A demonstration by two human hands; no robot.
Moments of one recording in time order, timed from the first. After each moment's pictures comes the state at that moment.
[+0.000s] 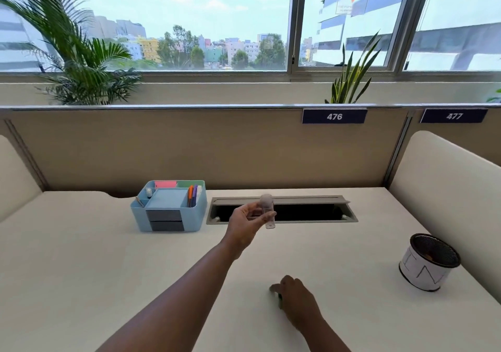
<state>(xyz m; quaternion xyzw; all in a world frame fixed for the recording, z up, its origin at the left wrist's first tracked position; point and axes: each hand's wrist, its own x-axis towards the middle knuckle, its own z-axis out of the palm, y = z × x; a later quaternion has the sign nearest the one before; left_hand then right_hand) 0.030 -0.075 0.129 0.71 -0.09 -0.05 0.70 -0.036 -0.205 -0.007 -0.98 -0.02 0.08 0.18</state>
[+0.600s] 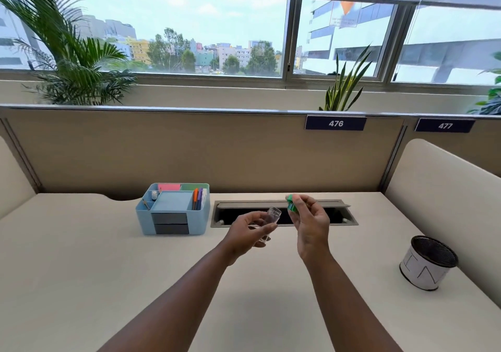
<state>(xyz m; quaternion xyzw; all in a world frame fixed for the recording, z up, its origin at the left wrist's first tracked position) 0.026 -0.032 0.129 0.74 -0.16 -0.13 0.64 -0.003 -0.162 0.156 -0.49 0.12 -0.24 0.83</state>
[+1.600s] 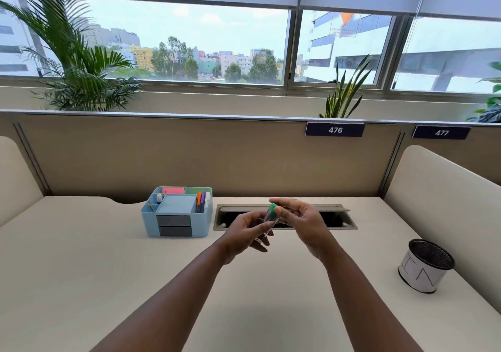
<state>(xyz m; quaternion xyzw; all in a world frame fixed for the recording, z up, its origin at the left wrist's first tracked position) 0.009 -0.018 0.151 0.70 -0.22 -0.17 0.65 -0.017 -0.172 0.173 -0.71 -0.09 -0.06 0.69</state>
